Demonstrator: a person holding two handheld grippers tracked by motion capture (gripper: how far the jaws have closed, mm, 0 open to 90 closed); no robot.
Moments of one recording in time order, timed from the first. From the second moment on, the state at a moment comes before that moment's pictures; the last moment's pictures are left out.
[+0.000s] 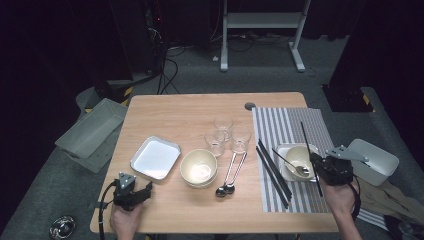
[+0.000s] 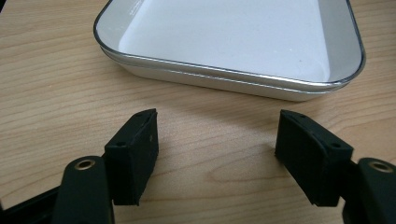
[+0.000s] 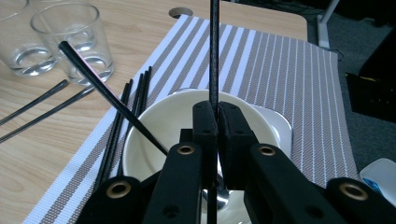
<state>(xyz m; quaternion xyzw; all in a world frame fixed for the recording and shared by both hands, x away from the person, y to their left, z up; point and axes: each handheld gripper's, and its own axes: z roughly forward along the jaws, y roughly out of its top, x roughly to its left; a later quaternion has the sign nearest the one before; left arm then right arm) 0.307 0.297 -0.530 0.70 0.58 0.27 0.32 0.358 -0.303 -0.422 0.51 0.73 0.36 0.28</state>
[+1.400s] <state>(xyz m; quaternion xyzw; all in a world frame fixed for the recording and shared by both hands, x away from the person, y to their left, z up) 0.308 0.297 -0.529 0.70 0.59 0.27 0.31 0.403 -0.345 -0.429 0.53 0.74 0.32 0.27</state>
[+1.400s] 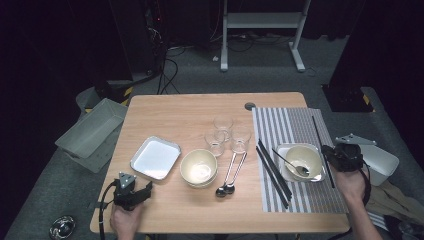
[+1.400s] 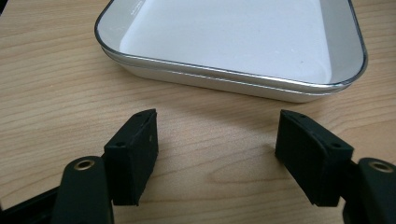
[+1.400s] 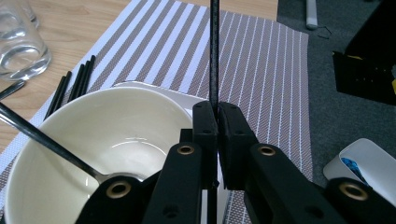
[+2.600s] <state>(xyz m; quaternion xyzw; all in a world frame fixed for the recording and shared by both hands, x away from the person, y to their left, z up) 0.308 0.296 -0.529 0.70 0.59 0.27 0.31 0.444 -0.353 -0.449 0.53 0.76 0.31 0.22</state>
